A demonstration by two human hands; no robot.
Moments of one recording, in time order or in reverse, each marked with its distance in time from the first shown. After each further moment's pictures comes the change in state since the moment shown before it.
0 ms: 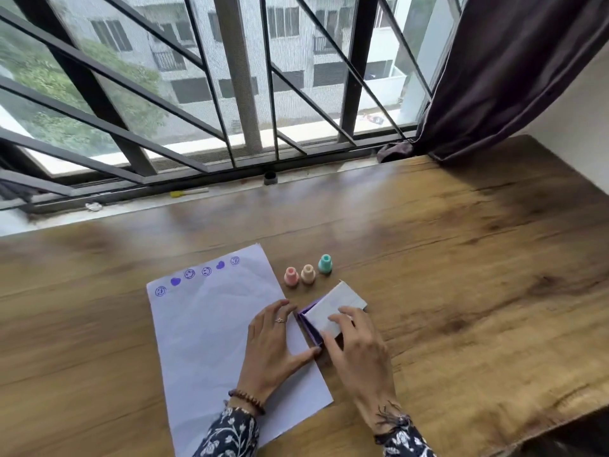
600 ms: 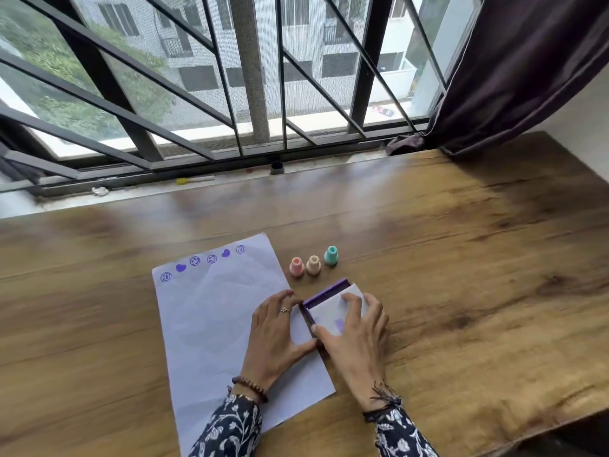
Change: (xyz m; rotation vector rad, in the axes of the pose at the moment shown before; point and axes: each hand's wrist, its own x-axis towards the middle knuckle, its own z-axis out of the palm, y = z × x) left_hand 0.000 0.000 -0.001 -0.032 0.026 0.000; right_hand 0.008 -0.014 0.007 0.053 -0.091 0.301
